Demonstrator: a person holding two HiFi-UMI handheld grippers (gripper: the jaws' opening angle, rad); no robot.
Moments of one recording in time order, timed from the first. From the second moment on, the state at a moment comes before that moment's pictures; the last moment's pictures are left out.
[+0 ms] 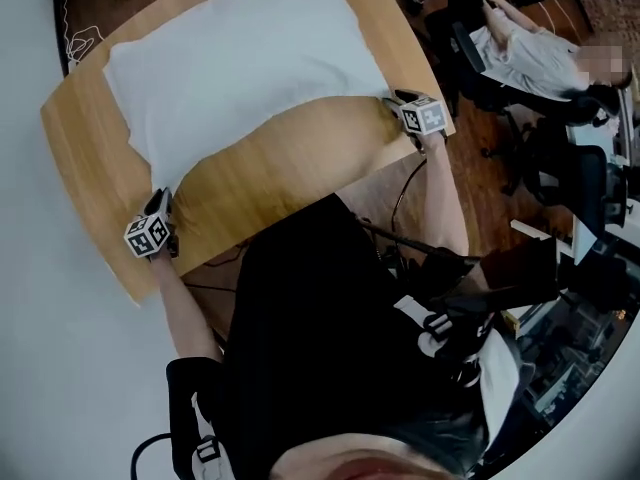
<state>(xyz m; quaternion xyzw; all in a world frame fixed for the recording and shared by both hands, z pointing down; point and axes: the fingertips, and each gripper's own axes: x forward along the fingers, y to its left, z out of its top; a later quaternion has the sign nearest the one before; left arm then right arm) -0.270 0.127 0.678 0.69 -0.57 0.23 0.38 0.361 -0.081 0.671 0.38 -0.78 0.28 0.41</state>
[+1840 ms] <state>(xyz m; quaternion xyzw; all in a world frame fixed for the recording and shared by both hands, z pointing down) -0.204 0.075 0.644 0.77 -0.47 0.24 0.35 0.296 -0.130 0.622 0.33 -0.84 0.20 0.38</state>
